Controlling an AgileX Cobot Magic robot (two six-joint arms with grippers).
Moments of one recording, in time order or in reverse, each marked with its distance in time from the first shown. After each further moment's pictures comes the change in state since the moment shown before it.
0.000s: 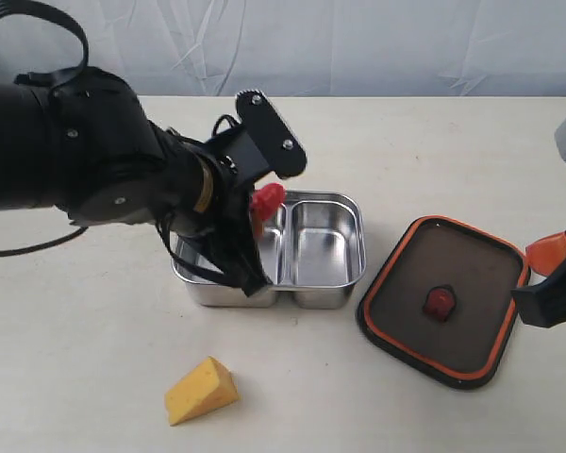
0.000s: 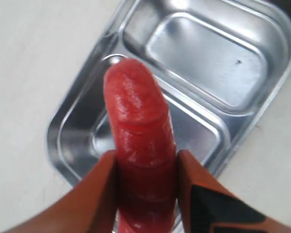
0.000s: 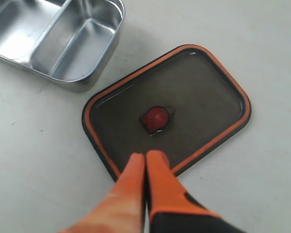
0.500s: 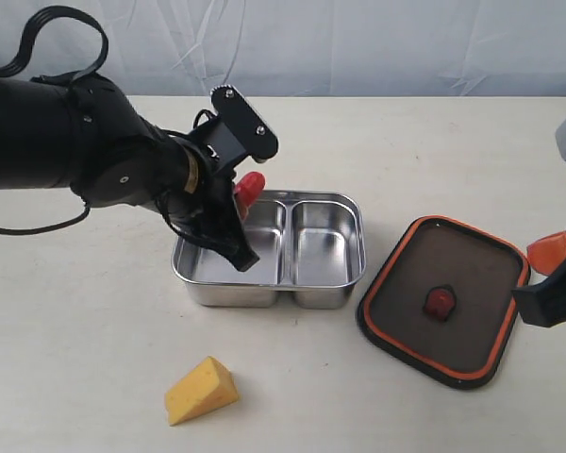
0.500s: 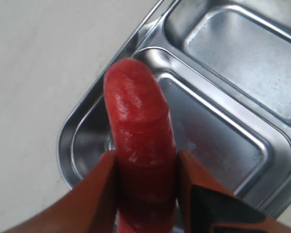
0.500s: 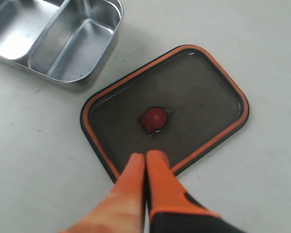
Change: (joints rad) left arm 0.129 0.097 0.000 -0.057 -0.130 0.068; right arm 0.000 0.000 0.000 -0.006 0.000 0.002
